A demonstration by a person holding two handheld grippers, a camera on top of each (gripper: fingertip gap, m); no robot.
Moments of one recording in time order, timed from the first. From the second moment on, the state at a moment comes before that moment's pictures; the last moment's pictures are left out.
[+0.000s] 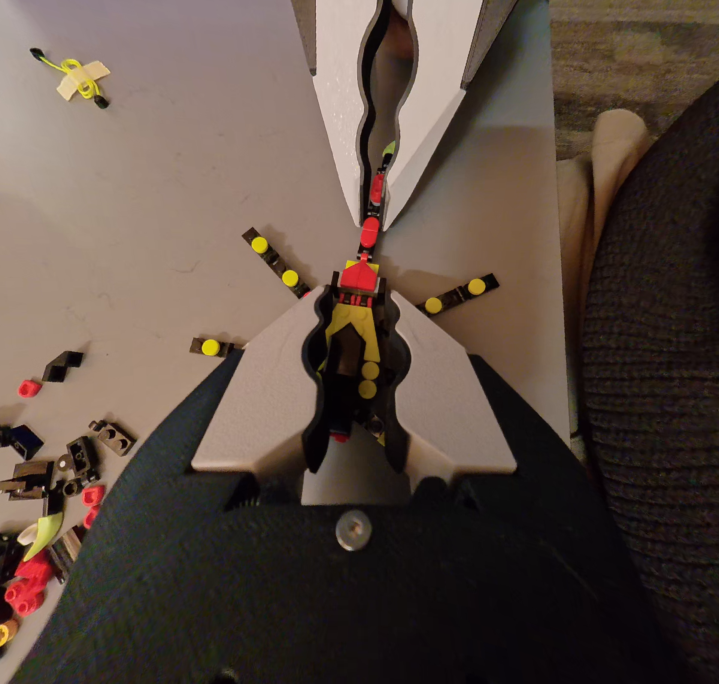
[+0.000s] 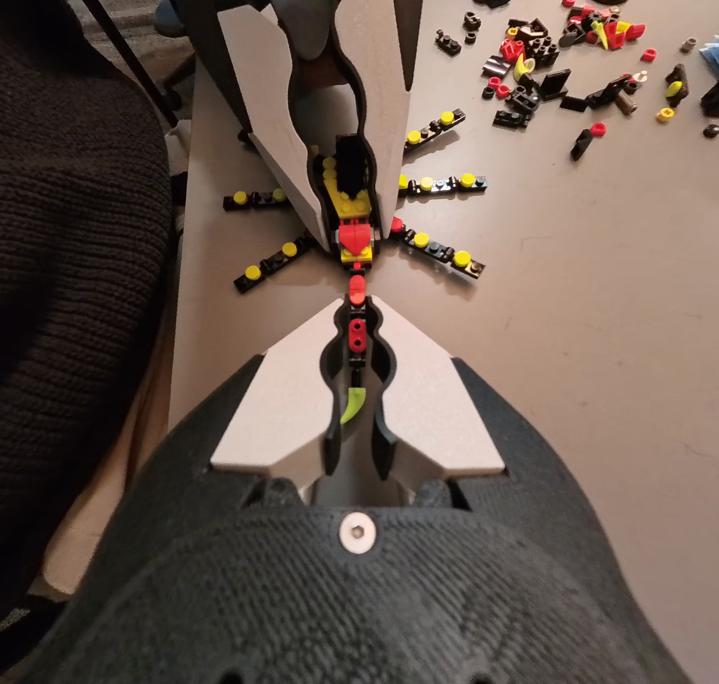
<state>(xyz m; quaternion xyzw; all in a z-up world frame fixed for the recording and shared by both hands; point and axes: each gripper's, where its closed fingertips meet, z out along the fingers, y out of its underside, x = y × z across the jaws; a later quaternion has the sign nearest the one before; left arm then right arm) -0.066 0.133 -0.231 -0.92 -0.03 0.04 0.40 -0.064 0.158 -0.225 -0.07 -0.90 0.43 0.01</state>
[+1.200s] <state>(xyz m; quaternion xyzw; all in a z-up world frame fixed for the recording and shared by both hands) -0.067 0.133 -0.231 -0.92 -0.04 0.04 0.39 -0.083 0.180 -0.204 -0.14 -0.88 0.45 0.06</state>
